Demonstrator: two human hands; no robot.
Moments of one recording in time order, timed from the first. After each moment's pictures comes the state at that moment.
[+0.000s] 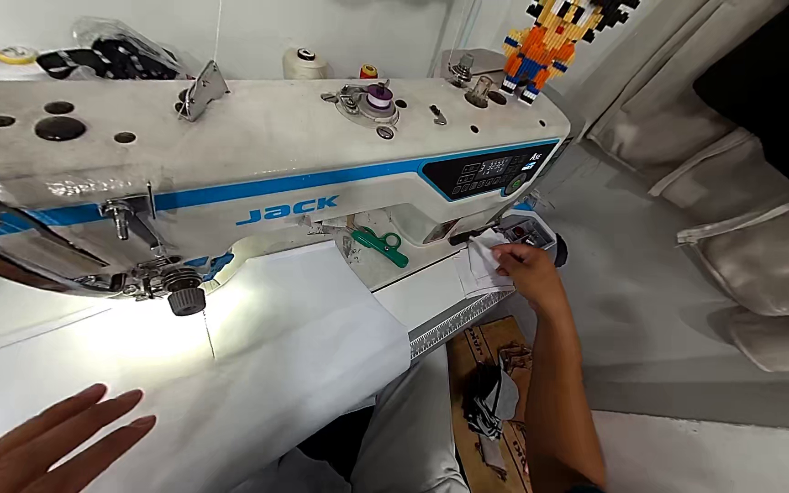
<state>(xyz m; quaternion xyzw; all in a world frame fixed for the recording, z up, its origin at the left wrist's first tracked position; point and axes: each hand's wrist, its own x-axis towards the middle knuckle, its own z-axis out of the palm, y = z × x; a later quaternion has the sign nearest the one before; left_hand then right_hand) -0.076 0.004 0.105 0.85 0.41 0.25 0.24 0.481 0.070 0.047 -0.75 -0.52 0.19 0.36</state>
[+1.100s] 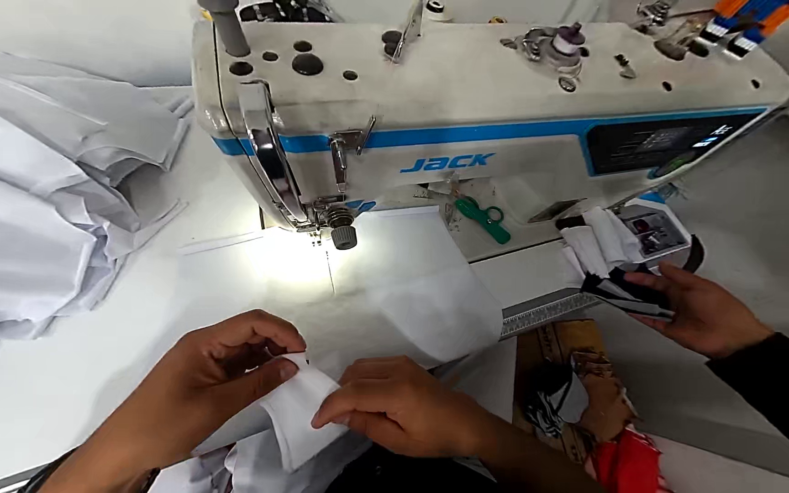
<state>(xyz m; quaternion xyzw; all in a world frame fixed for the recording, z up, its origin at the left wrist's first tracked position) -0.095 0.025 0.066 0.67 0.41 0.35 0.52 0.167 0.003 0.035 -0.19 -0.79 0.46 0.36</state>
